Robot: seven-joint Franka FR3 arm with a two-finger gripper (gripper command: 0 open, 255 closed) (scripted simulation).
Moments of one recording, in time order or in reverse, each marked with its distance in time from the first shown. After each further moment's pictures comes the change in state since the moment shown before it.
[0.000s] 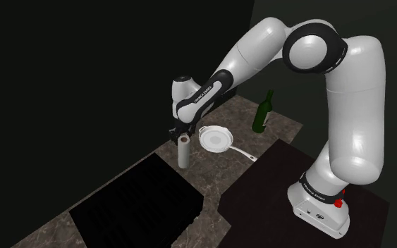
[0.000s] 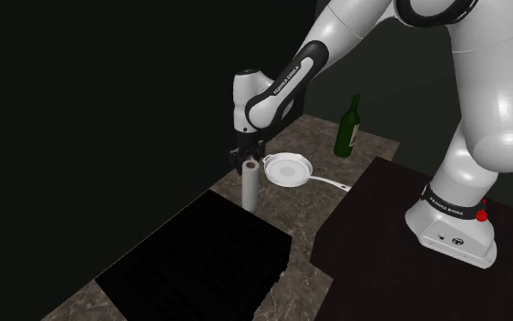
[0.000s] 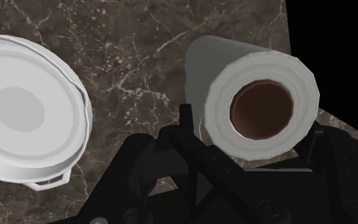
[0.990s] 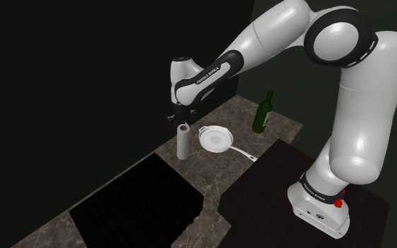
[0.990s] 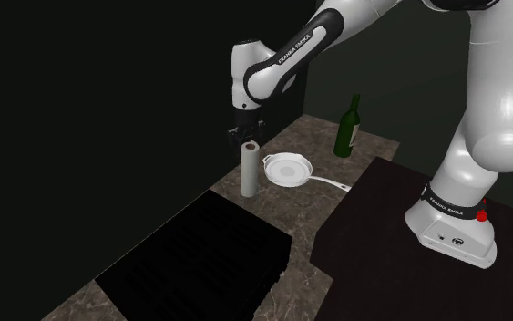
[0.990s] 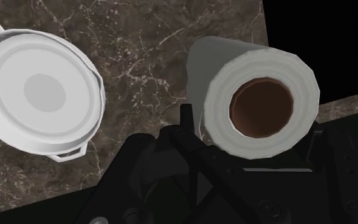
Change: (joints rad) arm -0.014 -0.144 0.015 0.012 0.023 -0.155 -0.008
